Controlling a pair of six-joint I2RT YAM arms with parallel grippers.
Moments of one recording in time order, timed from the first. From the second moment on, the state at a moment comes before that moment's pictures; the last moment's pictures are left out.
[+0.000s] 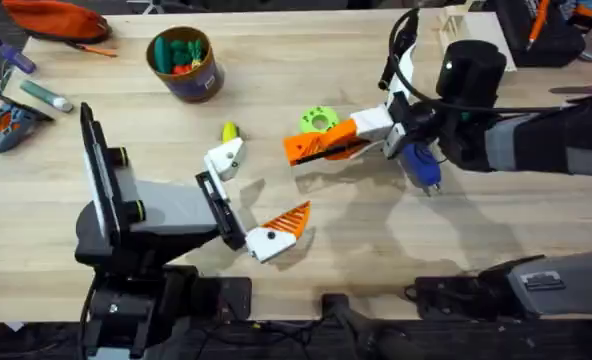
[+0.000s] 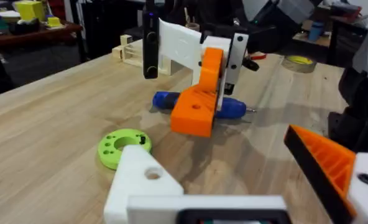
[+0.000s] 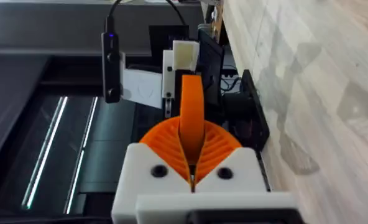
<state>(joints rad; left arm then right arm) -0.04 0.01 0.01 -0.11 1.02 0.02 0.25 1.61 0.57 0.66 -1.51 1.12</state>
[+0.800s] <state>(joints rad) -0.04 0.01 0.01 -0.11 1.02 0.02 0.39 1.70 0.68 0.65 -1.50 1.04</state>
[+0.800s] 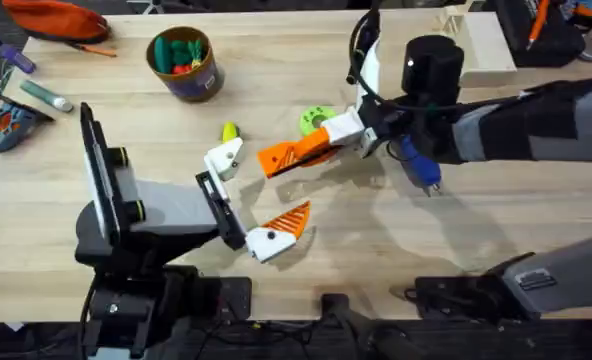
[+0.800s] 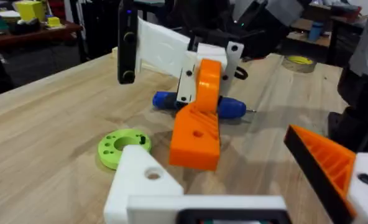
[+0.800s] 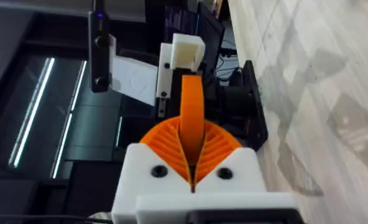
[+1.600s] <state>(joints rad) -0.04 0.01 0.01 -0.11 1.02 0.02 0.43 1.71 0.73 0.61 -1.48 1.05</state>
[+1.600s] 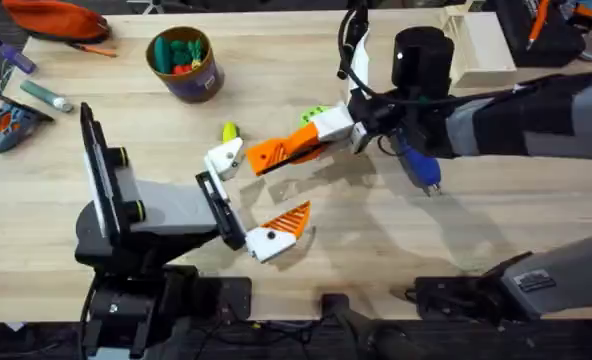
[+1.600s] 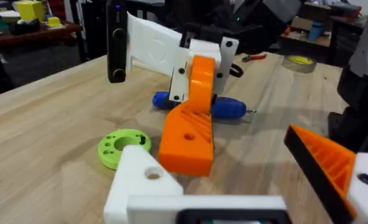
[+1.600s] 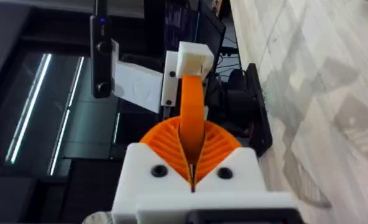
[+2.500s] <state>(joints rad) -0.04 0.01 0.01 -0.11 1.02 0.02 0.46 1.71 0.68 0.79 -1.39 1.12</state>
